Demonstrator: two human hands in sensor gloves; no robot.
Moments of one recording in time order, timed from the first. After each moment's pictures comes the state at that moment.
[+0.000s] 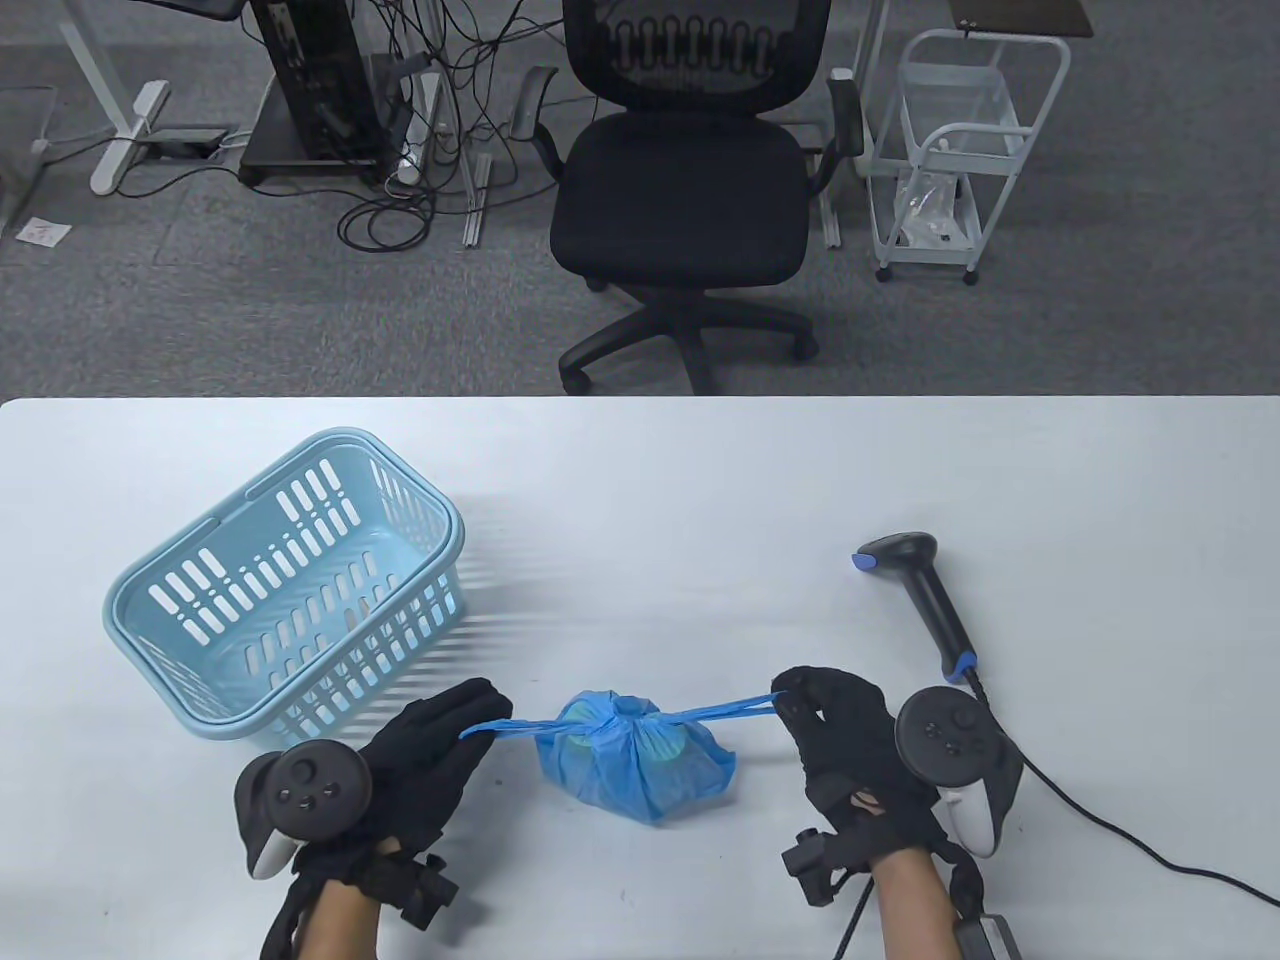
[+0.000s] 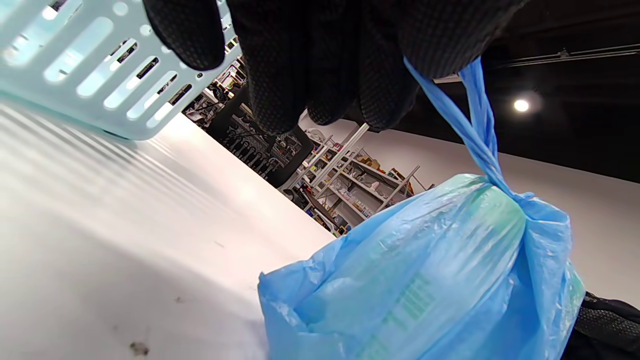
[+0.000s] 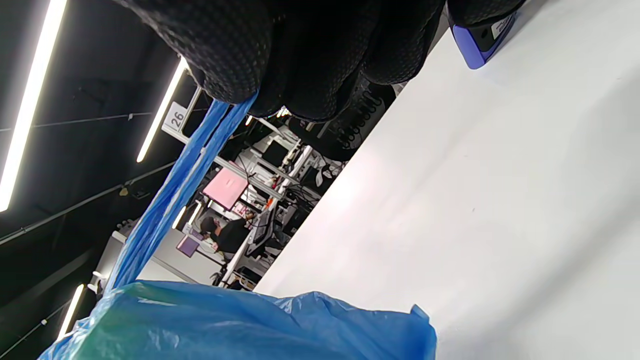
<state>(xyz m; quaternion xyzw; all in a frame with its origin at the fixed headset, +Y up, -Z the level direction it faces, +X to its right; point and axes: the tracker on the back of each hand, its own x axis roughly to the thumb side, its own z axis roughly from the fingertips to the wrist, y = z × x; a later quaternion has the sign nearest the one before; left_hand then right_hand) -0.257 -0.713 -0.220 0.05 -0.18 0.37 0.91 0.177 -0.711 -0.235 0.01 -0.01 0.87 0.48</state>
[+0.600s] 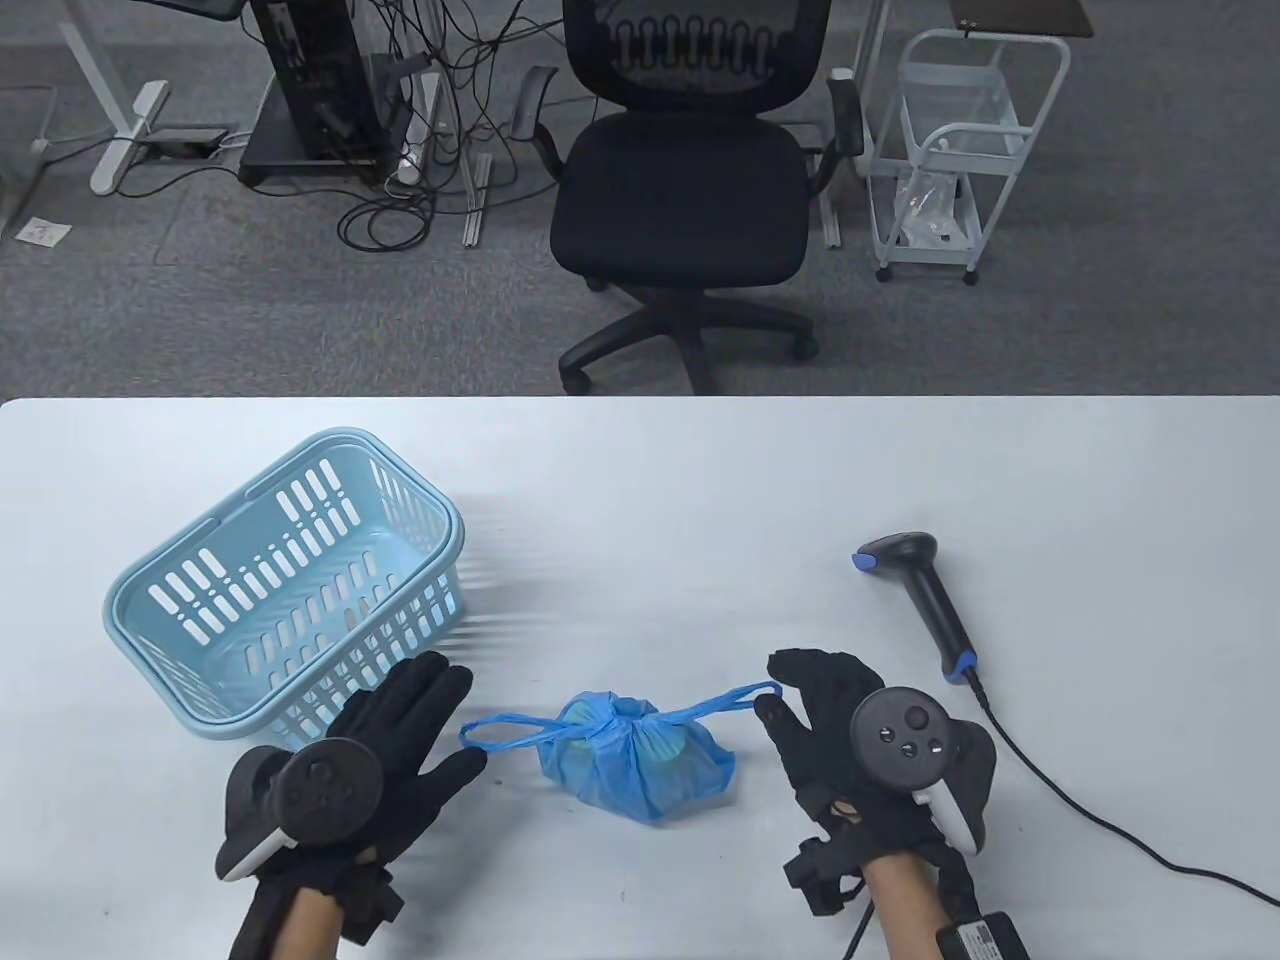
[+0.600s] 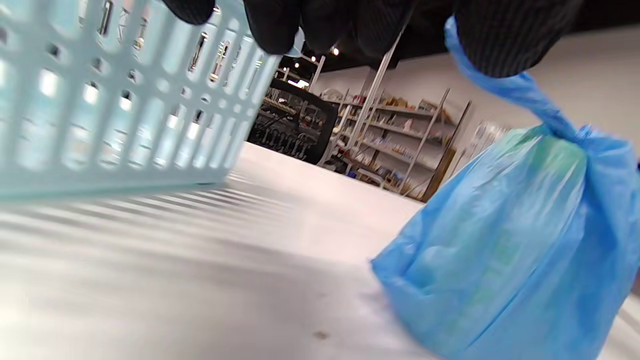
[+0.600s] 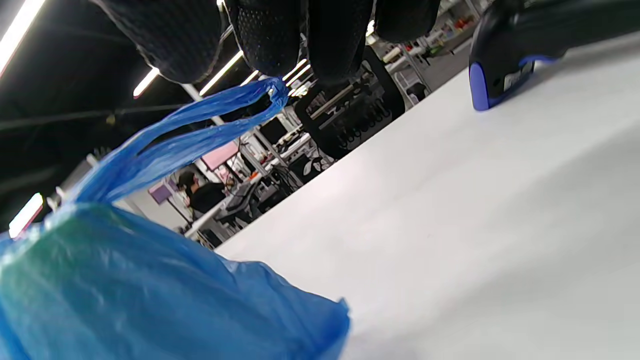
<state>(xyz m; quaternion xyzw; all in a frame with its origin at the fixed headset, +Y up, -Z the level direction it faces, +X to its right) -0.266 -0.682 -0.207 -0.01 -0.17 0.16 0.97 0.155 -0.689 -0.225 0.04 -0.01 0.95 0.31</state>
